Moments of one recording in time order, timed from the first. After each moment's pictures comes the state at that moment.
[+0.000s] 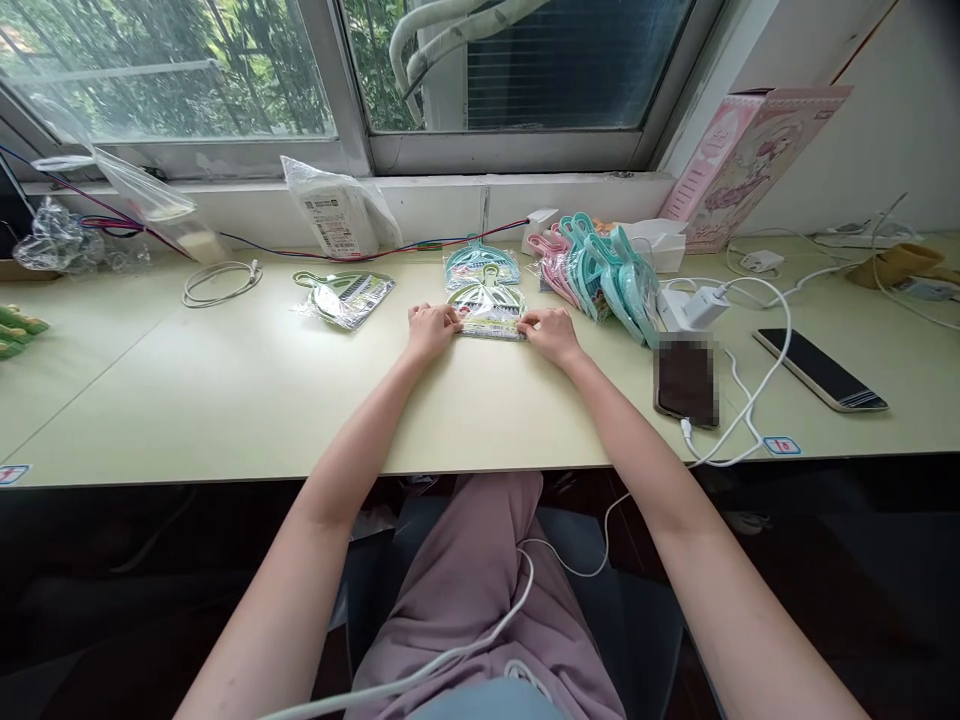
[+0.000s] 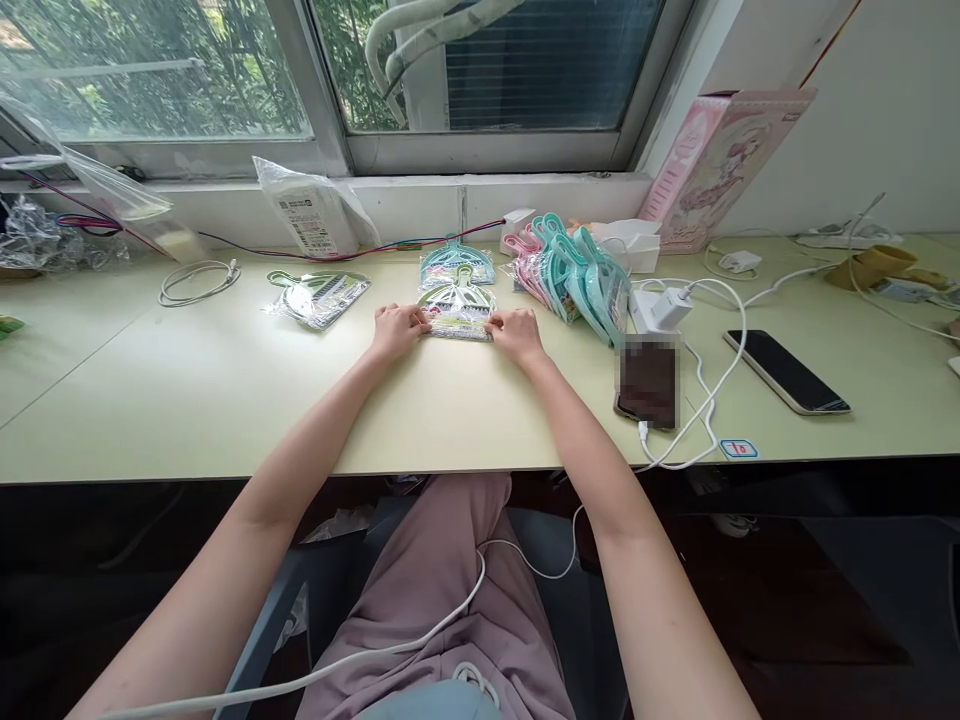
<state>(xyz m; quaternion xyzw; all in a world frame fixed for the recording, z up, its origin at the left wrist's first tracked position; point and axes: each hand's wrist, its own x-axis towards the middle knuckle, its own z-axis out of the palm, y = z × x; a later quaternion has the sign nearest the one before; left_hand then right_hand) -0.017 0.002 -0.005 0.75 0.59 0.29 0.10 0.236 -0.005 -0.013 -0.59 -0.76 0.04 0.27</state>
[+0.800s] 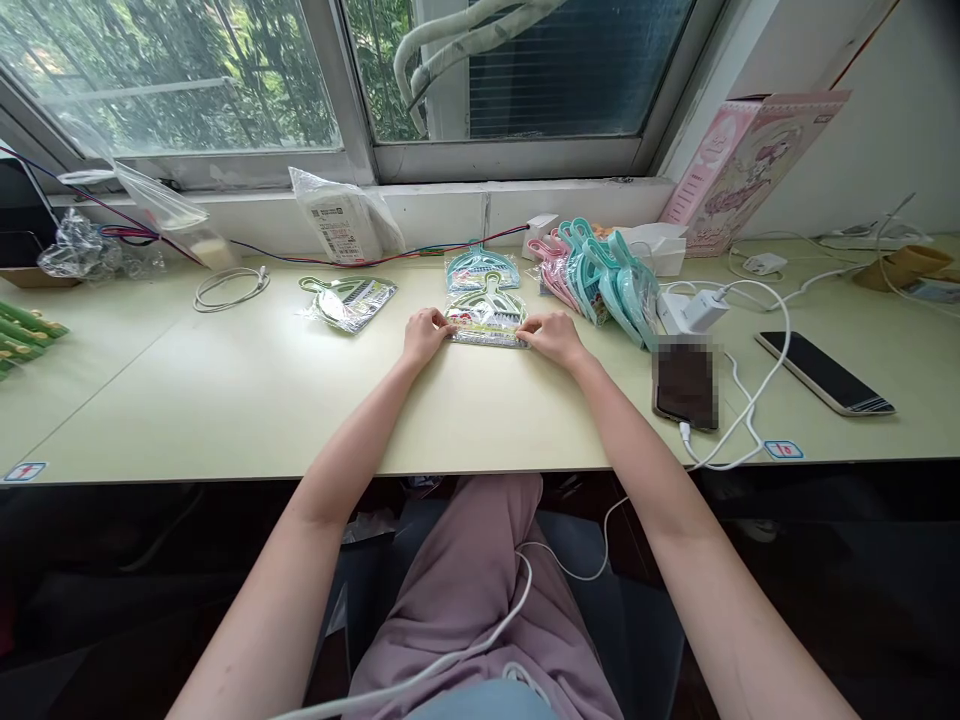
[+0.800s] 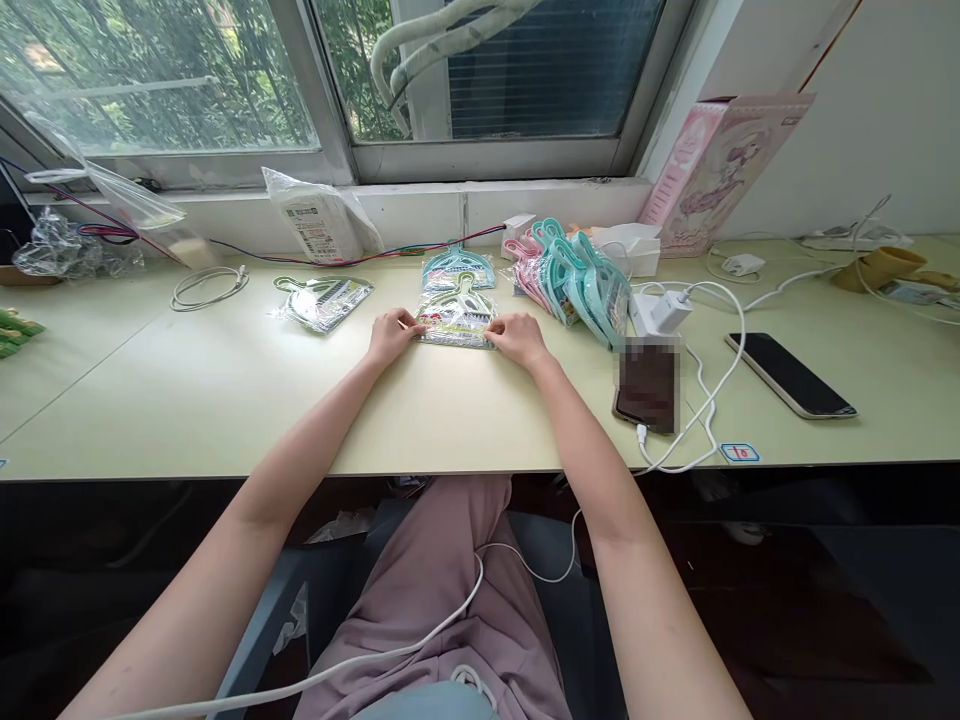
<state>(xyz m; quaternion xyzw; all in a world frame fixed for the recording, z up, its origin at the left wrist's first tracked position) -0.029 0.011 -0.017 0.68 0.61 0.38 0.15 0.244 -0.011 -0.003 -0.57 -0.77 0.08 0.26</state>
